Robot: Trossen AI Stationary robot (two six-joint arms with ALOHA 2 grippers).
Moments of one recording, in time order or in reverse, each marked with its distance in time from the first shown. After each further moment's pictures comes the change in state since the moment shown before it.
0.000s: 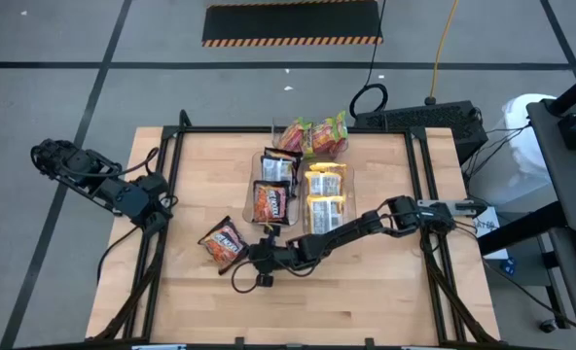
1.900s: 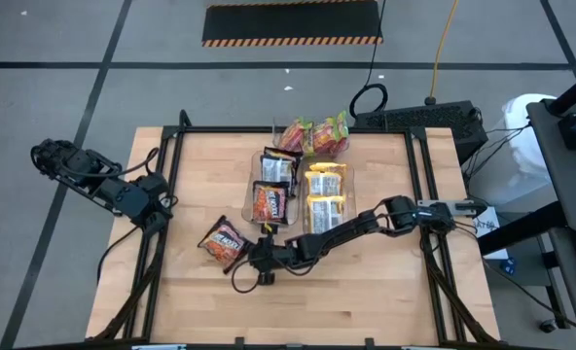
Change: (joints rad) left arm 0.000 0.000 0.000 0.000 0.000 0.003; right arm -0.025 0.032 0.000 0.017 0.029 -0.148
